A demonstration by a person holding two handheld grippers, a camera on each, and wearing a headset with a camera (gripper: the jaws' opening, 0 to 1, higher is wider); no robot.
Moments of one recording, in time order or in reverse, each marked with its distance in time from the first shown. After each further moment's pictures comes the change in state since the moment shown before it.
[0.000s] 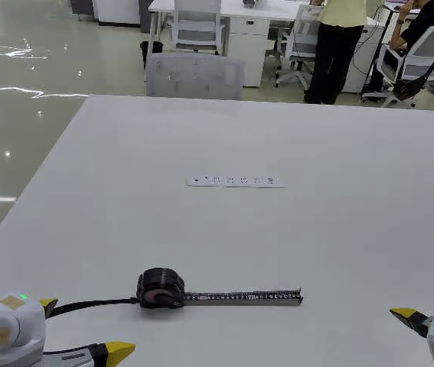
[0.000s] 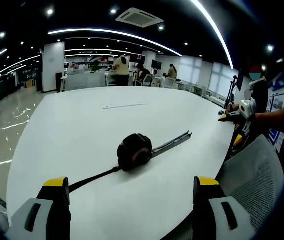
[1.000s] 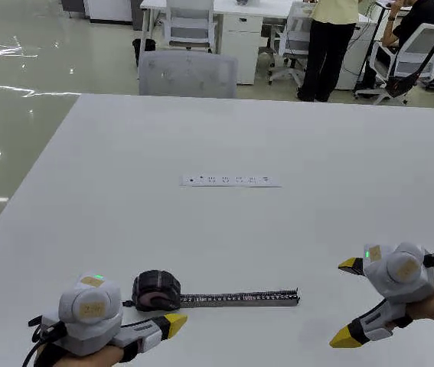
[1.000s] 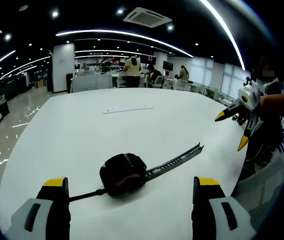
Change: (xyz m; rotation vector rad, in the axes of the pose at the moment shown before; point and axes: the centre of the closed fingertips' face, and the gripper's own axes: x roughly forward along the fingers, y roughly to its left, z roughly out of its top) left arm 0.073 -0.025 0.025 -0.030 -0.016 0.128; right arm 0.060 -0.027 0.052 -0.252 0.173 0.229
